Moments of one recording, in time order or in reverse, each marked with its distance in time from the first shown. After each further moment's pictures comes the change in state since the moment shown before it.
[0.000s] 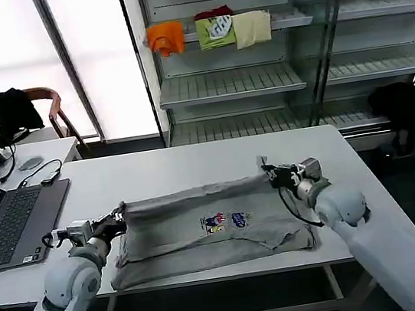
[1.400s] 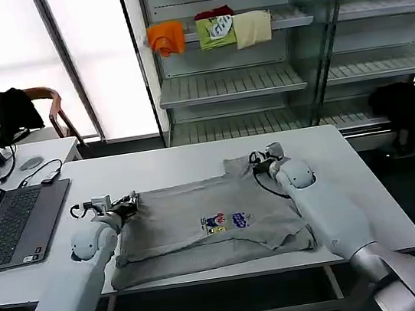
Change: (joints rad) left arm -0.362 -0.133 0.154 0.511 0.108 0.009 0.204; right arm 0.411 0.364 -0.099 -0.749 -0.264 0.002 -0.104
